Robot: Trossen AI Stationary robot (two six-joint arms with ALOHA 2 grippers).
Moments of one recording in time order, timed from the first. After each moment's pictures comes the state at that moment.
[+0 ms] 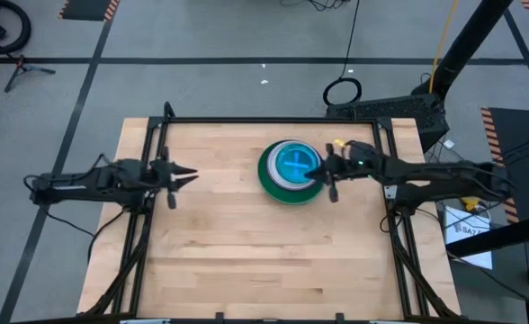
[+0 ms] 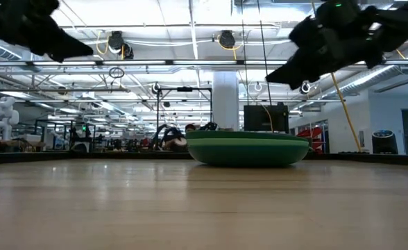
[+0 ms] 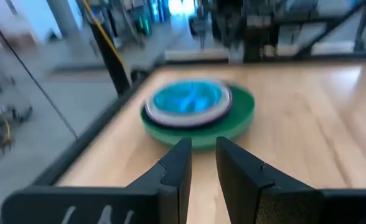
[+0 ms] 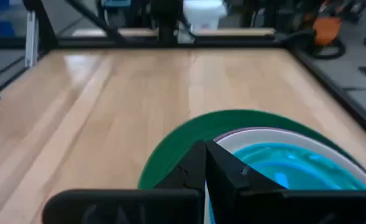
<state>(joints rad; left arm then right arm) 0.03 0.26 0.35 -0.32 -0.20 0.08 -0.33 1.04 0.39 0.32 -0.32 -0.09</state>
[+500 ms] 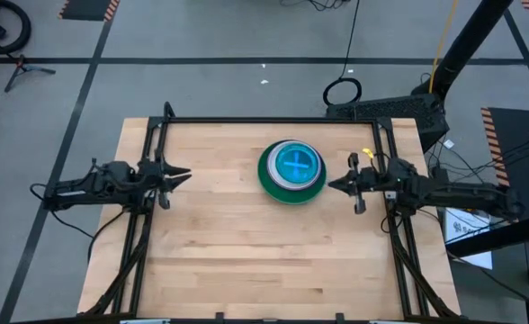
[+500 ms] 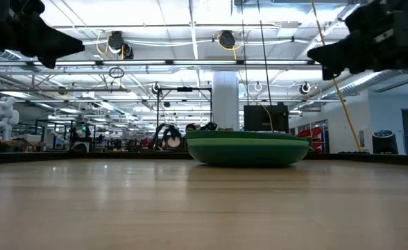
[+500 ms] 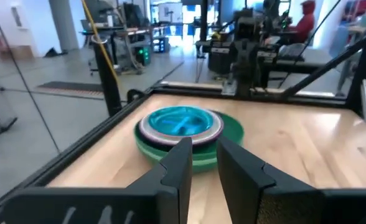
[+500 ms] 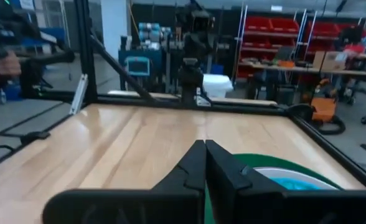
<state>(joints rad) 0.03 0.01 0.26 -0.30 -0.18 0.00 -0.26 0.47 0.07 0.40 -0.32 -0.04</state>
